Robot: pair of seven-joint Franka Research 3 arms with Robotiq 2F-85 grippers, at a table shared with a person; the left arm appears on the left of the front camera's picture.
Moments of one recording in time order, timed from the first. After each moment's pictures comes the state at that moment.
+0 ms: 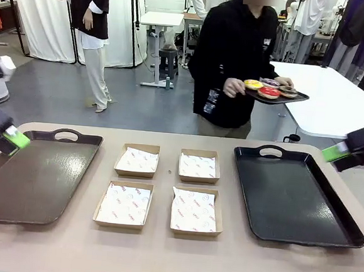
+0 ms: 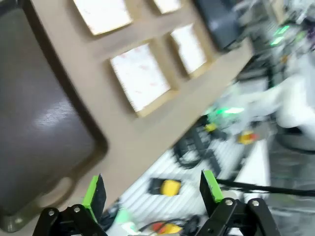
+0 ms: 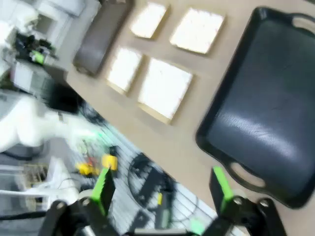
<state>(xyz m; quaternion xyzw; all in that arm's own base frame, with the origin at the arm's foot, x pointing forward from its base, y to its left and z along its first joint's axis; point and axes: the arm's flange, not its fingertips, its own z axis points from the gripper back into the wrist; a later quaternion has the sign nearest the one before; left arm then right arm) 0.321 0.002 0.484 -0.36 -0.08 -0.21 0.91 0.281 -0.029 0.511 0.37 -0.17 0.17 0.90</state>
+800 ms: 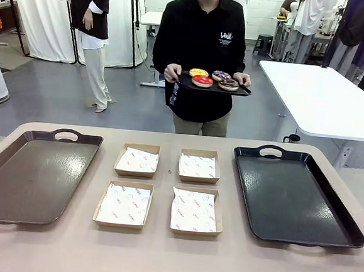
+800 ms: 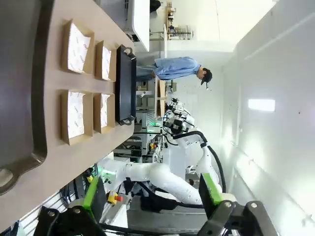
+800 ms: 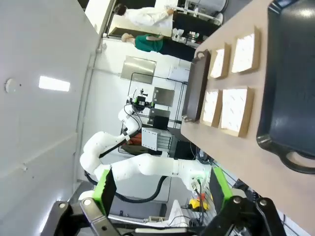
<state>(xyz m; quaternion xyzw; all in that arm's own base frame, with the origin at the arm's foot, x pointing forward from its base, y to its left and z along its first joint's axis) 0.319 0.148 0.437 -0.64 -0.07 0.08 0.76 0.244 -0.159 0.414 0.66 -0.15 -0.01 0.74</state>
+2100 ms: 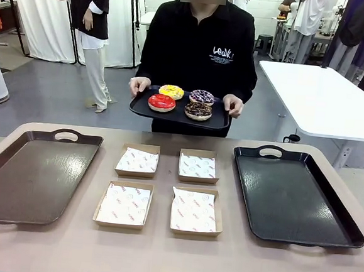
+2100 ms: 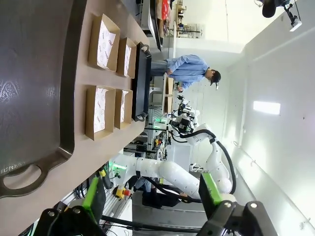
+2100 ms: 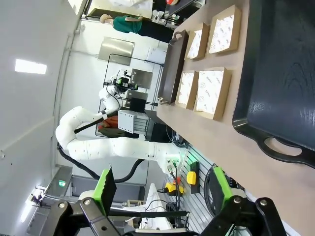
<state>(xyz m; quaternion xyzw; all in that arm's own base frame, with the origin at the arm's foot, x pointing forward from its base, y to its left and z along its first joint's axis) 0.328 0.173 0.396 -0.63 -0.05 0.08 0.77 0.244 -0.152 0.400 0.61 -0.14 0.03 0.78</state>
